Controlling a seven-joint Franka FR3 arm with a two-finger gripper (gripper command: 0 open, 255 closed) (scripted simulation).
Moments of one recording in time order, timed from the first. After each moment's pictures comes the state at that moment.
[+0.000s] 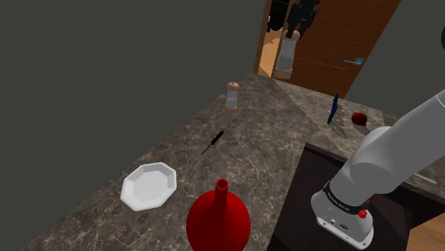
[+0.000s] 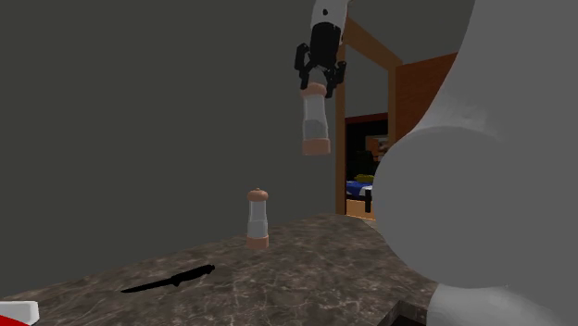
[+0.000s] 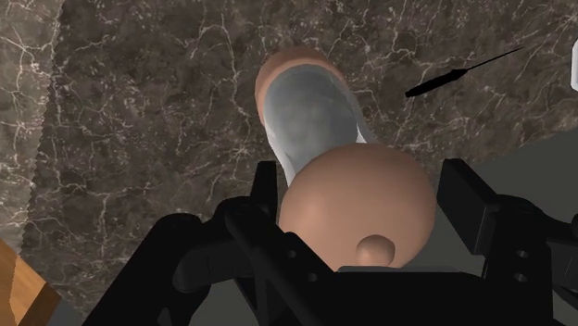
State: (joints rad) arm 0.01 -0.24 -0.36 -1.64 0.09 1.40 -0.26
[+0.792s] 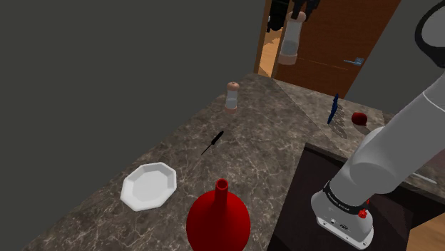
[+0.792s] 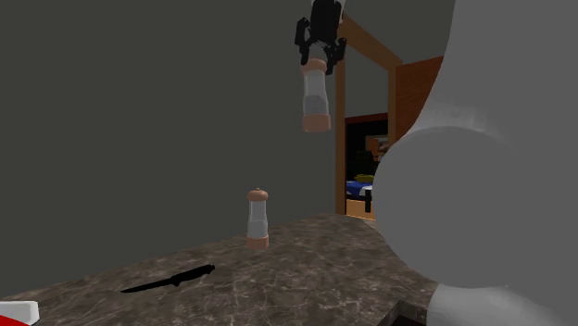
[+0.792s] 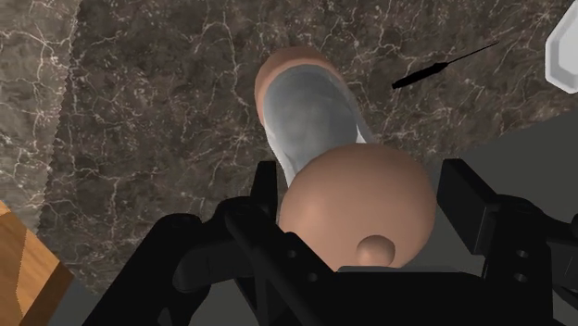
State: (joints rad) arm 0.01 -0.14 -0.39 -1.36 0.13 1.22 -0.26
